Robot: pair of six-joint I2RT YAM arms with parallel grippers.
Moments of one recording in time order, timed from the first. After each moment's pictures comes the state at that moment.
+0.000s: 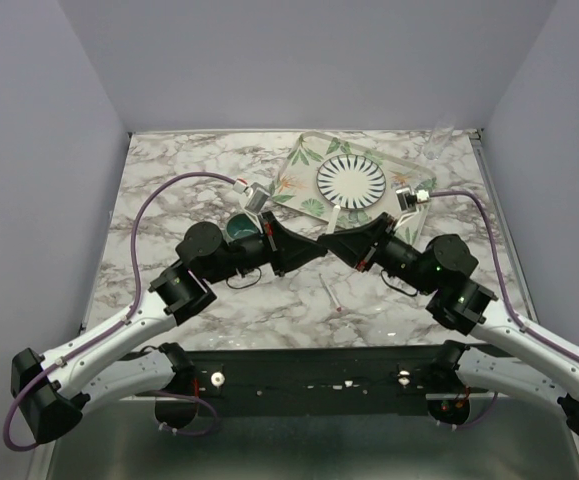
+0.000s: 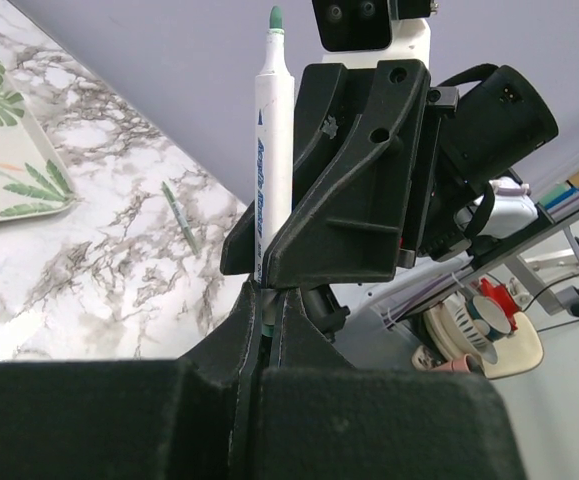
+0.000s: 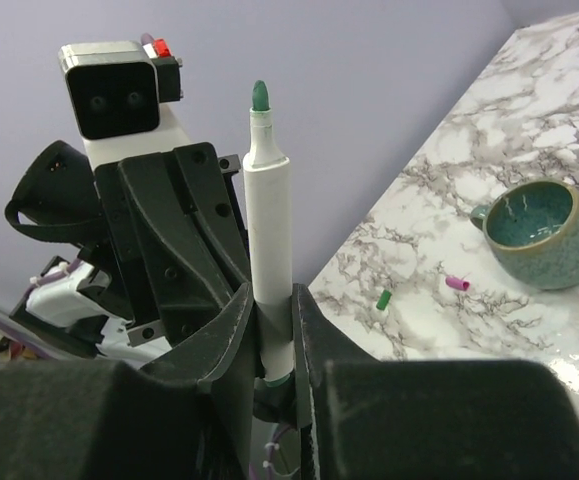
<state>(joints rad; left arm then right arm) -0.86 0.91 0.80 0.24 0.36 -0.74 0.87 0.82 0.71 0.29 -0.12 0.80</state>
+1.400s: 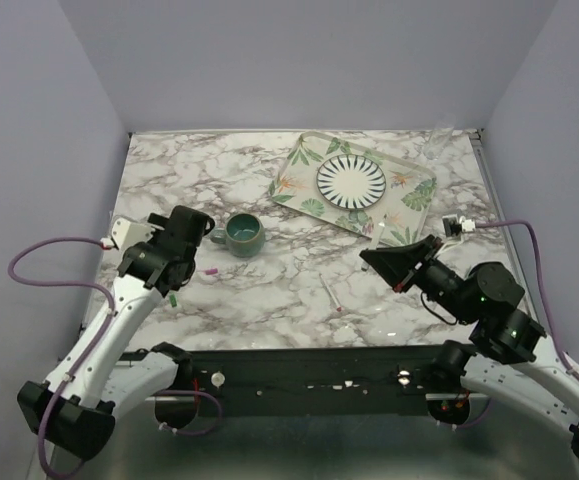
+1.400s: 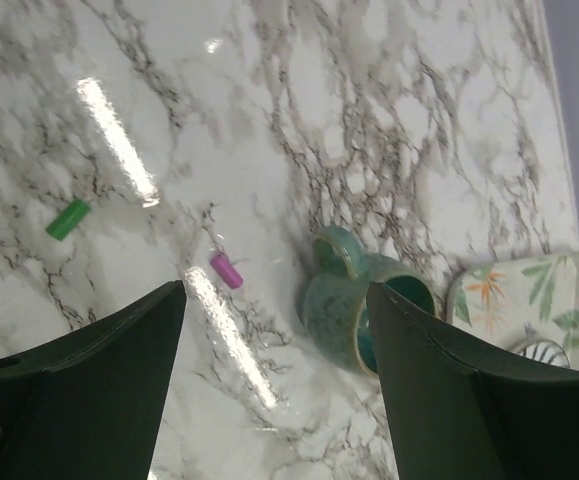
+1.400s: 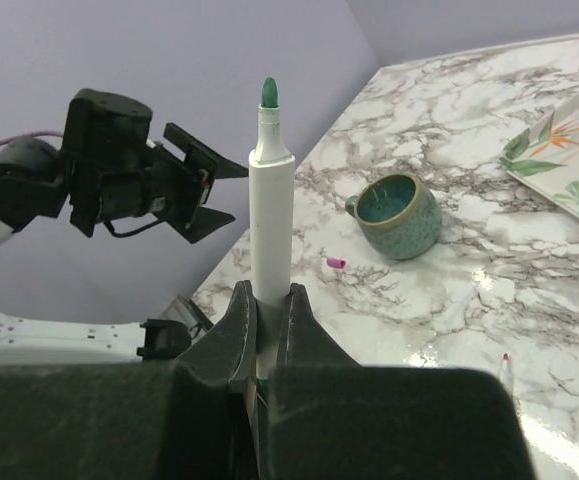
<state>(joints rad) -0.47 0.92 0.97 -1.01 -0.74 -1.51 0.88 0.48 0.69 -0.11 0.07 0.59</state>
